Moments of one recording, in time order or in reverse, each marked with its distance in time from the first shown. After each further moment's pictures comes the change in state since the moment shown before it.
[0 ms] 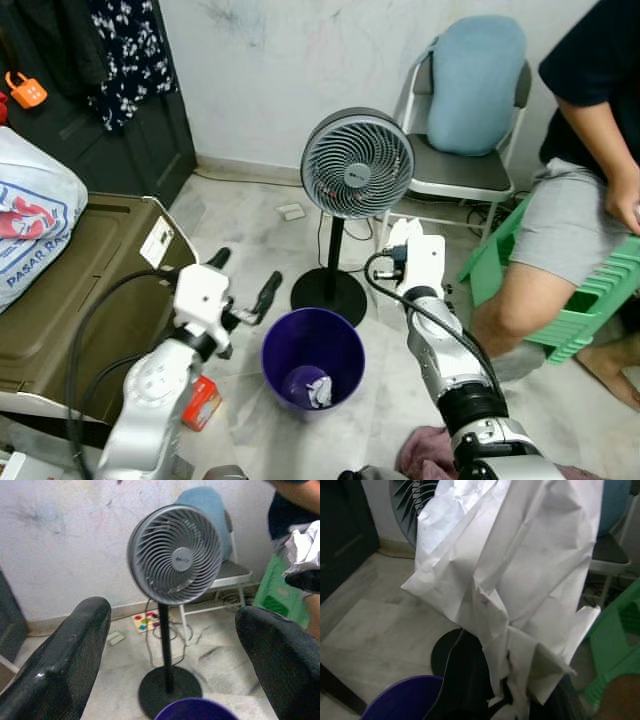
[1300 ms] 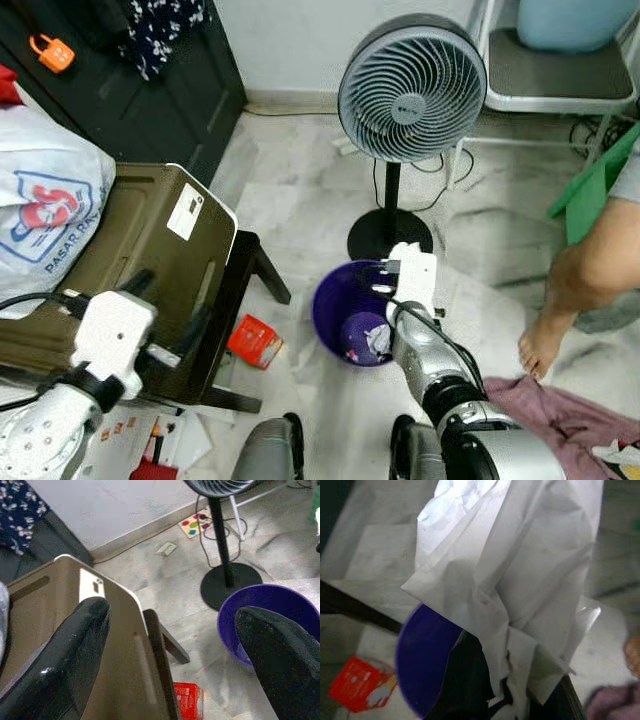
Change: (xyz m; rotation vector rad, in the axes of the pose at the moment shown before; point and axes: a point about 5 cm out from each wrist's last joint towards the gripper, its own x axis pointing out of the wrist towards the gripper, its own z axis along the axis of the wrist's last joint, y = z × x) left arm -0.077 0.031 0.041 0.191 0.166 0.030; right arm 0.001 0.005 -0.033 0.063 0.155 -0.165
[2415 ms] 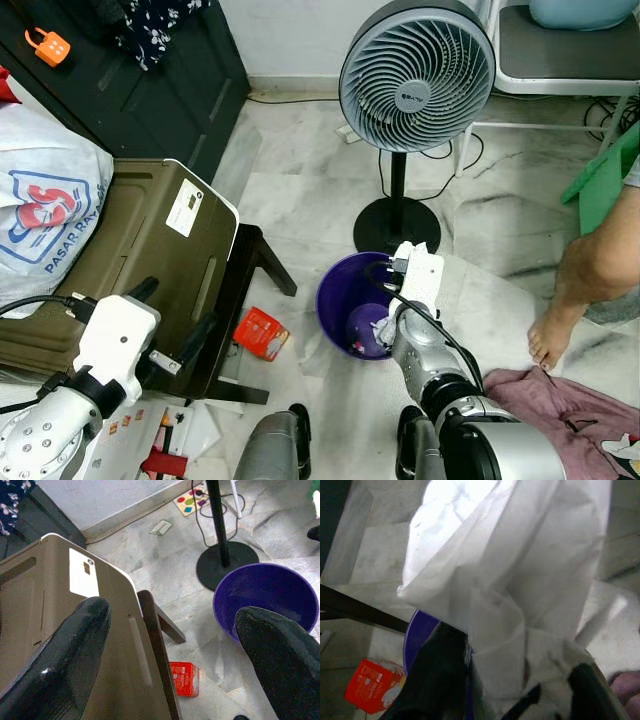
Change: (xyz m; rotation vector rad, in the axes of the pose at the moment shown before) left arm 0.000 0.000 -0.003 -0.007 0.045 -0.019; right arm 0.001 0.001 -0.001 0.073 -0.009 -0.010
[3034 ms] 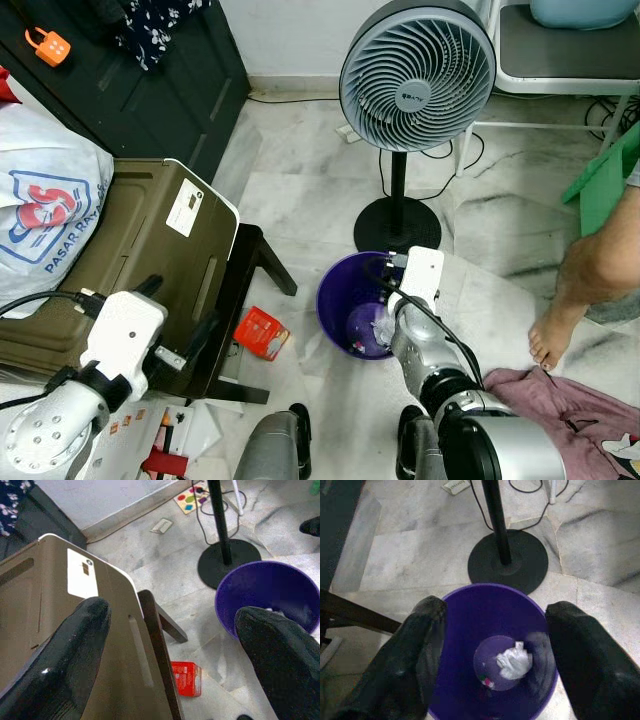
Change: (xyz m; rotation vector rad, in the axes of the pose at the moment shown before) left arm 0.008 -0.001 -0.001 0.011 0.005 0.009; right arm 0.003 0.004 0.010 0.023 -0.025 0.026
